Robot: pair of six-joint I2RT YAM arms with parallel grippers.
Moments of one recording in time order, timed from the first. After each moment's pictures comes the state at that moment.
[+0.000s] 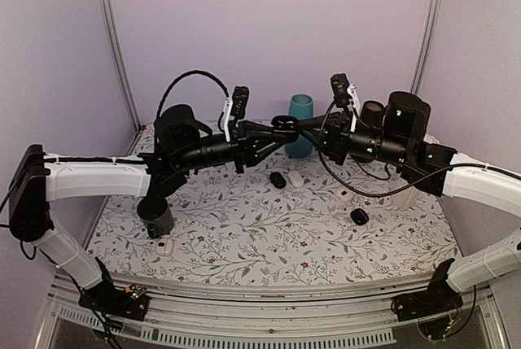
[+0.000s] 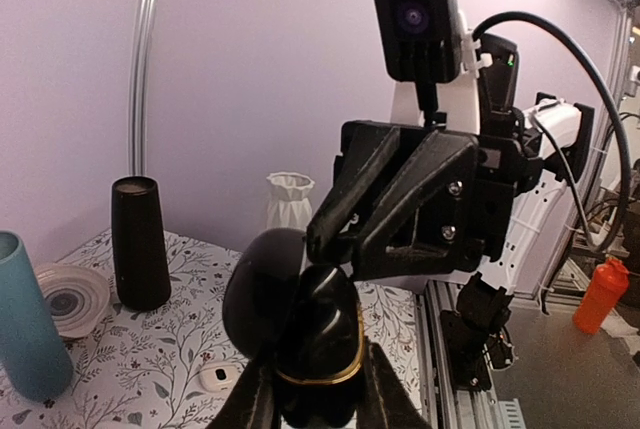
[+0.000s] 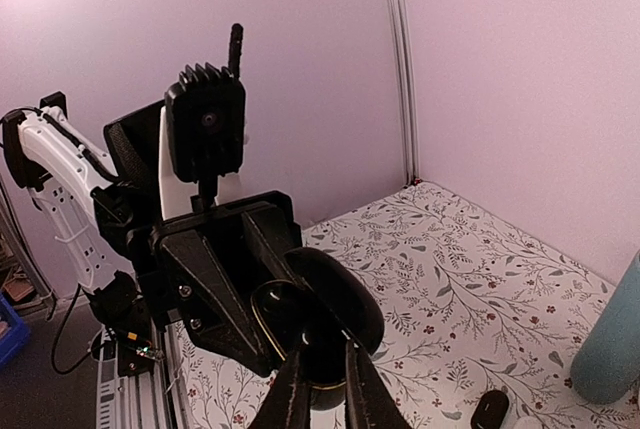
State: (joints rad) left arm -0.85 1.55 1.01 0.68 0.51 -0.23; right arm 0.80 1.23 0.99 0.23 -0.35 0.15
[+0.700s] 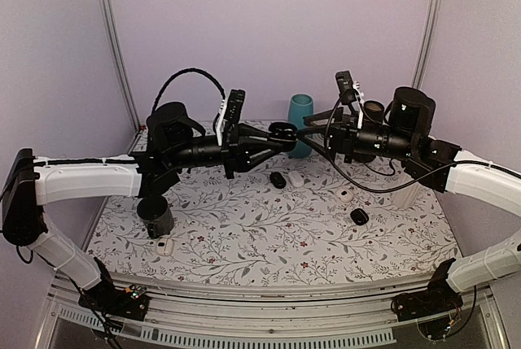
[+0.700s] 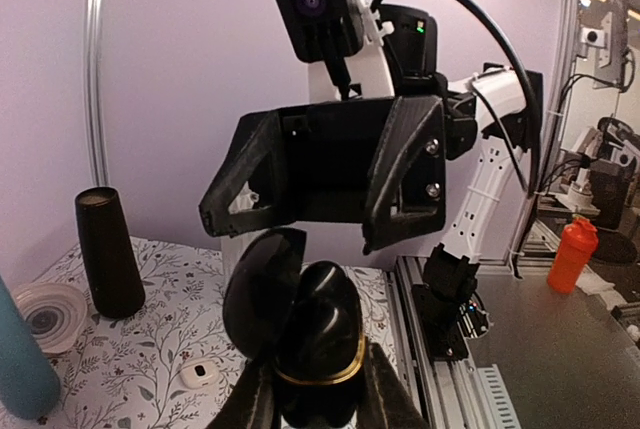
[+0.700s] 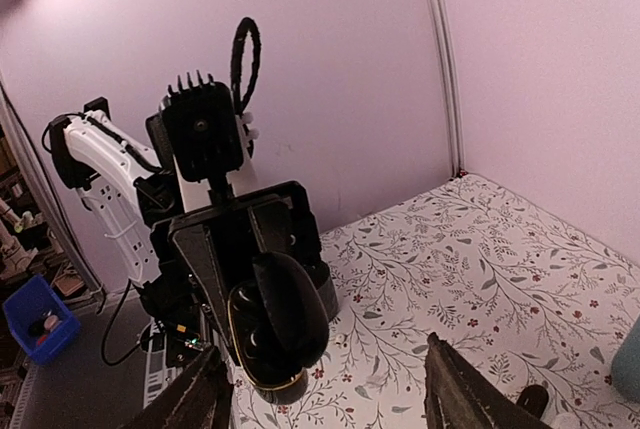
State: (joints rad) left arm -0.84 1.50 1.00 0.63 0.62 -0.16; right arm 0.75 1.22 1.00 0.20 -0.48 0.22
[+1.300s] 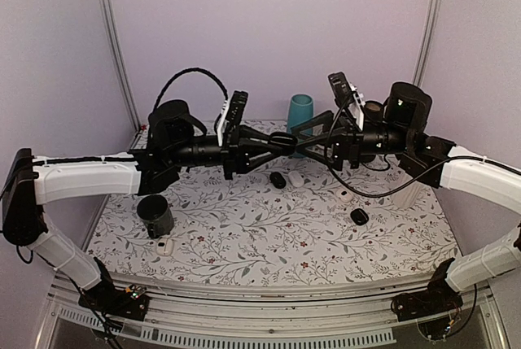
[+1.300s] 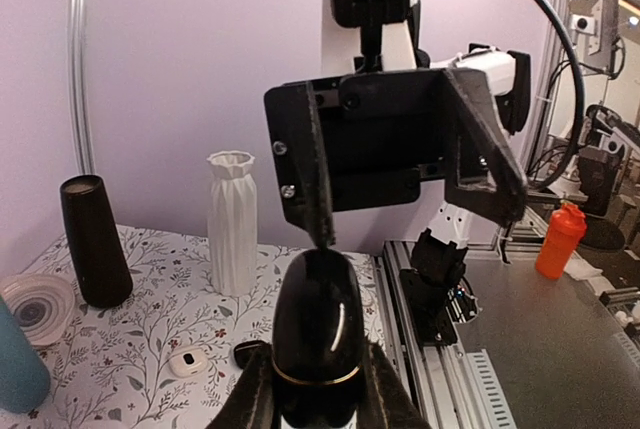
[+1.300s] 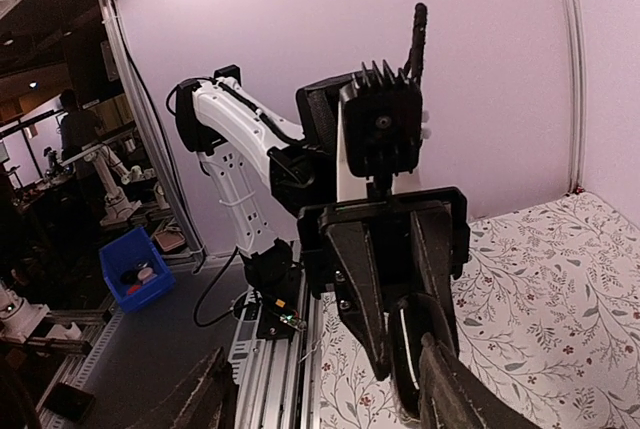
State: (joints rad) left arm -0.83 1.49 1.02 0.56 0.69 -0.14; right arm 0.75 1.27 1.04 0.26 -0.85 0.25
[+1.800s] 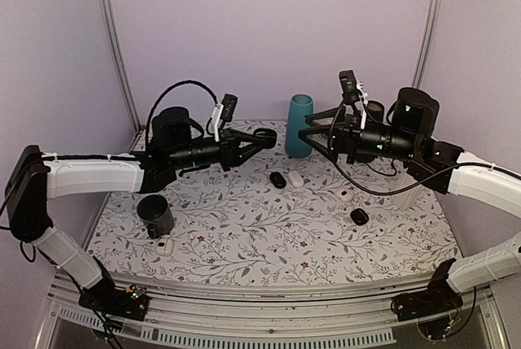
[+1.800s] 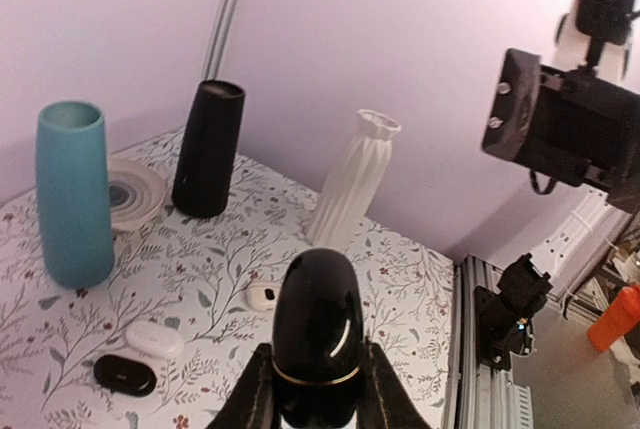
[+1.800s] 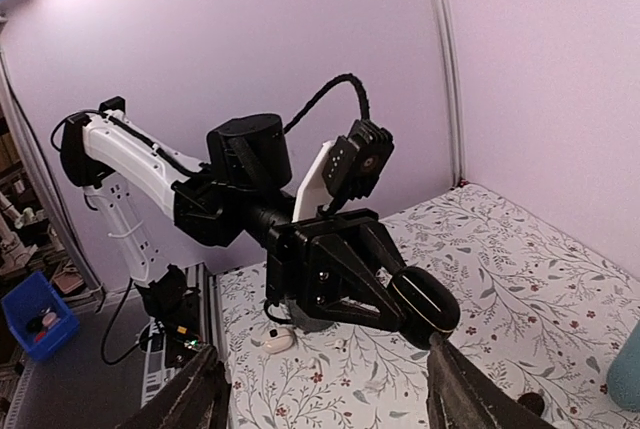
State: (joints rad) left arm -0.73 1.53 0.97 0.53 0.50 -0.30; right arm 0.75 1.21 1.01 0.21 -0.54 0.20
